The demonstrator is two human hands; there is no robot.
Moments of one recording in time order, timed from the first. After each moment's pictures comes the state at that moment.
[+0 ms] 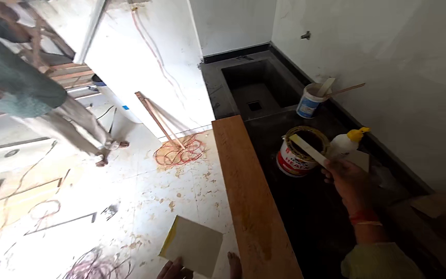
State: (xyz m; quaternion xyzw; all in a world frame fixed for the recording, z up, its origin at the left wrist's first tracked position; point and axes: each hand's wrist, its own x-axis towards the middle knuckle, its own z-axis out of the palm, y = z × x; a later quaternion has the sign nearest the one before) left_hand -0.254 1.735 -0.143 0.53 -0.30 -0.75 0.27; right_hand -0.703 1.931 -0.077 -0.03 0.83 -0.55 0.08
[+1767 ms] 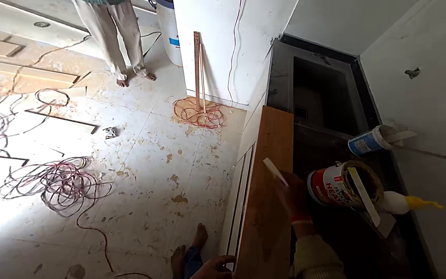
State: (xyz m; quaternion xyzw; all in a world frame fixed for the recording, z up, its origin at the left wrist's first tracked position) left_hand -0.280 1.802 -0.207 0.32 -0.38 -0.86 -0.15; right_hand -0.596 1.768 -0.140 -0.47 0.84 -0.26 0.05
